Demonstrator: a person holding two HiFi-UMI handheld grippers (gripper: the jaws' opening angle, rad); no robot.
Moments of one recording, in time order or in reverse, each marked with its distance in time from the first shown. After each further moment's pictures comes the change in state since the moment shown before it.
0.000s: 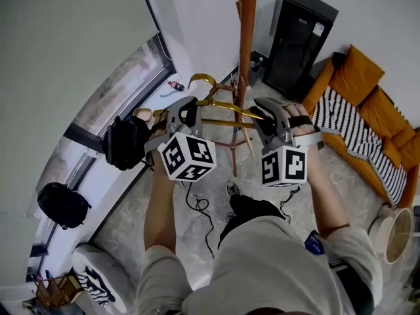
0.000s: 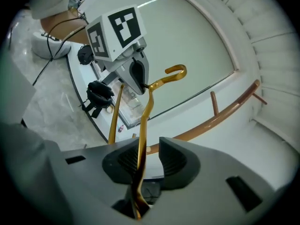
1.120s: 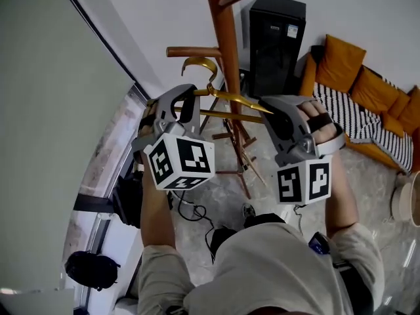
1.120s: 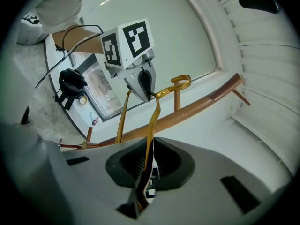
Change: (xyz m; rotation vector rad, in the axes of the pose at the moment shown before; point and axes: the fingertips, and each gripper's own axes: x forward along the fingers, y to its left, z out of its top) left arm 0.095 0.120 0.118 0.203 -0.309 -0.086; right arm 0.046 -0.138 0.003 0.016 0.122 -0.238
